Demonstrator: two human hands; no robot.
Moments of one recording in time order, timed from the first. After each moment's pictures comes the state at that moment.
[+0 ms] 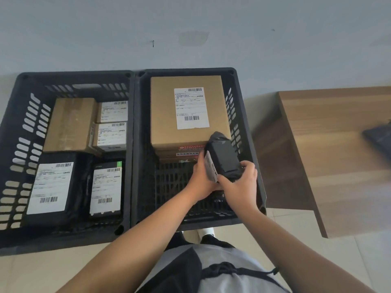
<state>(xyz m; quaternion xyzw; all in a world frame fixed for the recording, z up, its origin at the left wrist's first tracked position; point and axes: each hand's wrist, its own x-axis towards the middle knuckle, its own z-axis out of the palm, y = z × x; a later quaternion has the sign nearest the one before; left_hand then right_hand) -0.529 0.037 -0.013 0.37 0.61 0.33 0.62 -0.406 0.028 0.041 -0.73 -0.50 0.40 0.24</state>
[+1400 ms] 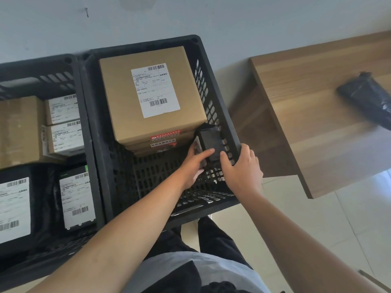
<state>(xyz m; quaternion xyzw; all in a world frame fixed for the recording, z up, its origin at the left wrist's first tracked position) -0.500 0.060 -0.056 0.17 0.52 0.34 0.76 -0.366 0.032 0.027 -0.80 -0.53 0.24 0.09</state>
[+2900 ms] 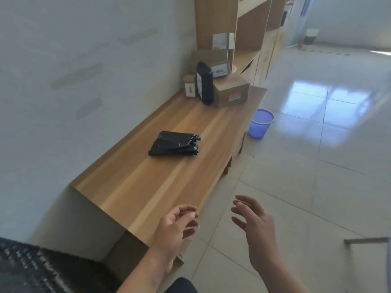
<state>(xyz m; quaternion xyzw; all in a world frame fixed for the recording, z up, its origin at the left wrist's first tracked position) -0.033 -0.018 0.120 0.50 0.49 0.18 0.69 0.120 -0.134 0.119 -0.66 -0.03 0.33 0.67</state>
